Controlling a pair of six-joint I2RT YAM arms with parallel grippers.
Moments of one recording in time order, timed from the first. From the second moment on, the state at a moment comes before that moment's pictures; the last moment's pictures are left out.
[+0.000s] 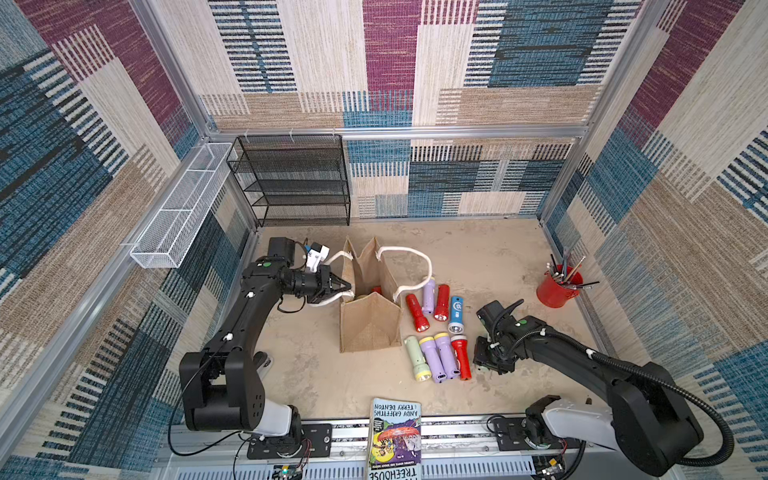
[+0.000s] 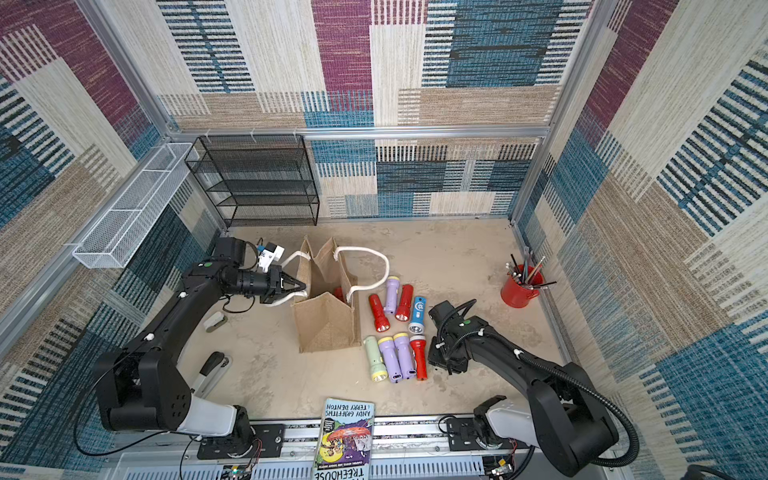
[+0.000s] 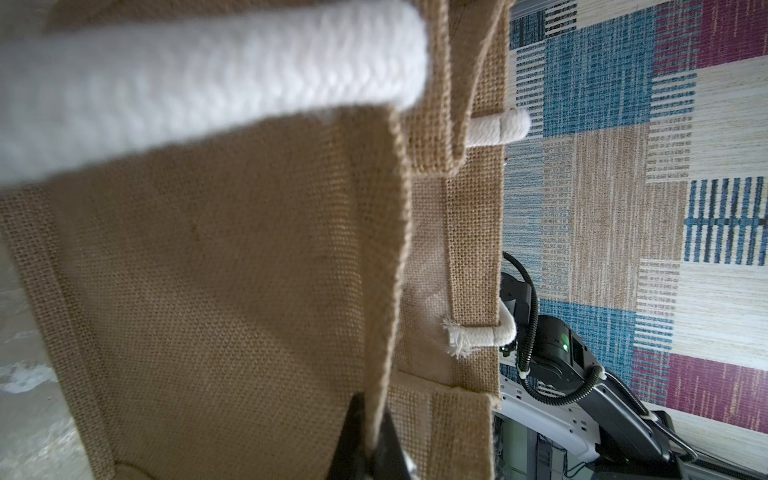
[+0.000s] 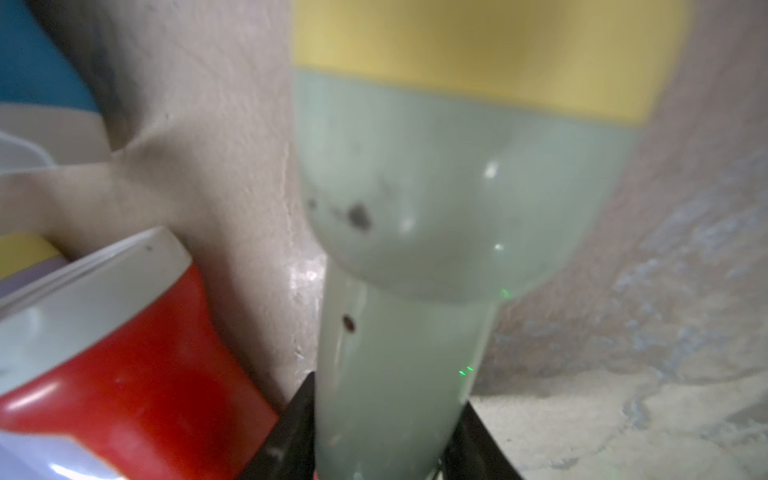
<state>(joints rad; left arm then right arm) 0.00 1.47 1.19 -0.86 0.97 -0.26 0.45 1.25 0.57 -0.77 -0.09 0.75</state>
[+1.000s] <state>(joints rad) 0.01 1.47 1.20 -0.86 0.97 -0.26 0.47 1.30 1.21 -0.86 0.03 0.62</state>
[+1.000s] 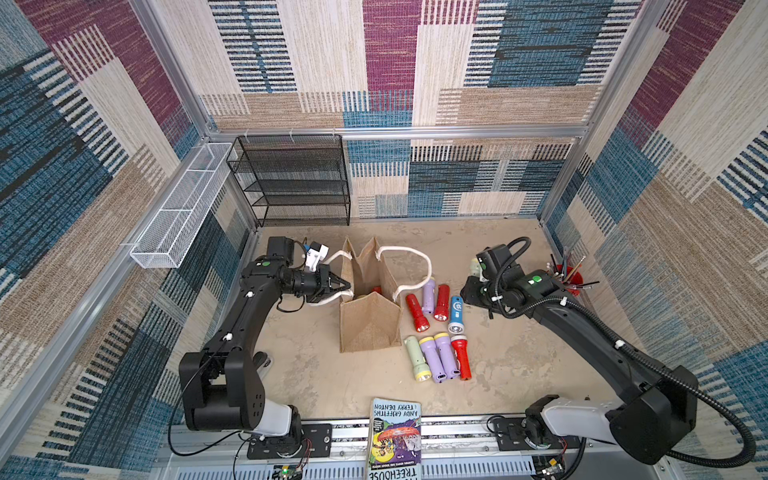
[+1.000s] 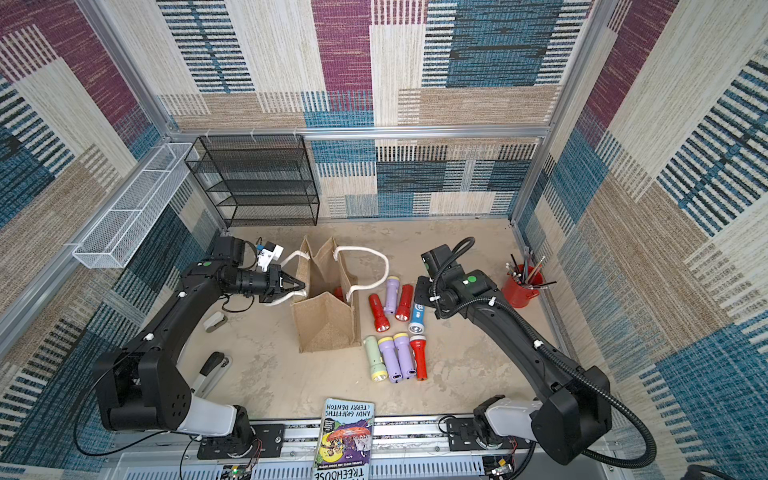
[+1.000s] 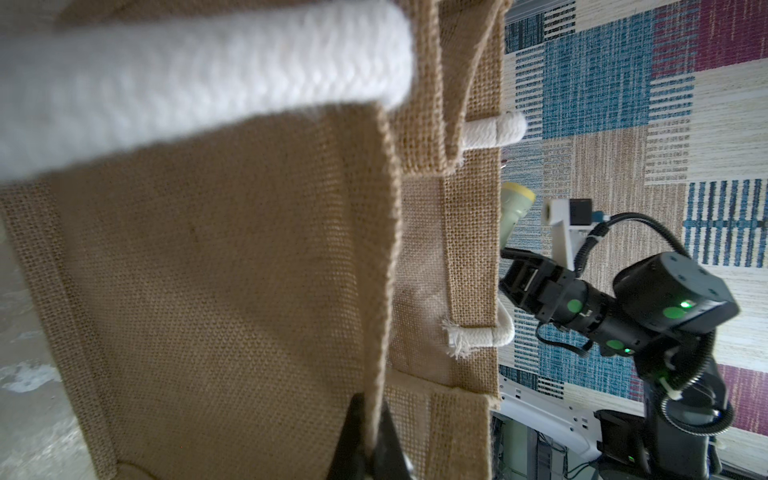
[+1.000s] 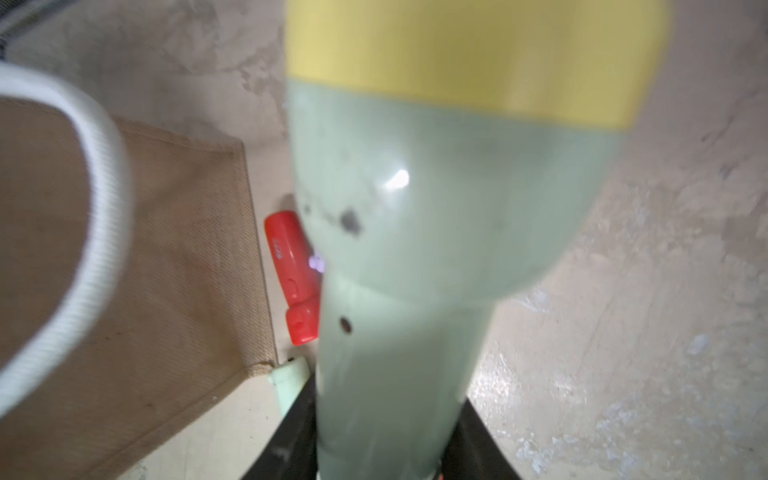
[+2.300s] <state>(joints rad) 0.02 1.48 1.20 -0.87 0.97 -0.26 0.80 2.10 2.35 -0.81 -0.19 0.35</state>
